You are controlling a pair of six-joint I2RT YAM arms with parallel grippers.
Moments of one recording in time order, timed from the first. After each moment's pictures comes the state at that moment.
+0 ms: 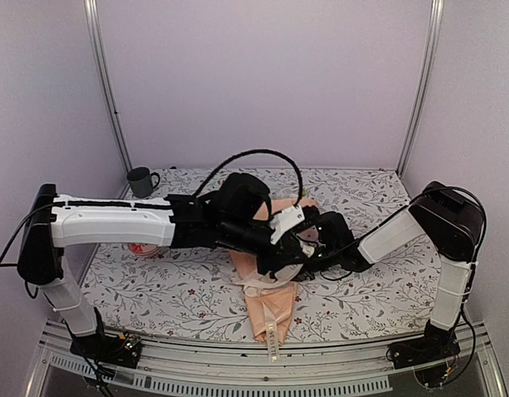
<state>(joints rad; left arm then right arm) -1.11 1.72 1.32 -0.20 0.35 0.12 0.74 1.94 0.81 0.49 -0.81 0.78</state>
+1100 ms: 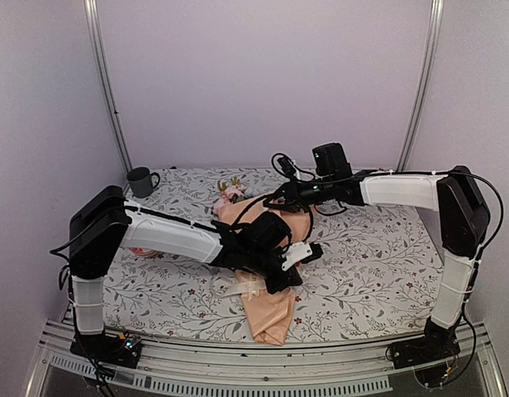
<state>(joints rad) -1.09 2.03 1.33 -0.14 0.27 0.17 0.62 1.91 1.37 -0.01 -0.77 0.62</state>
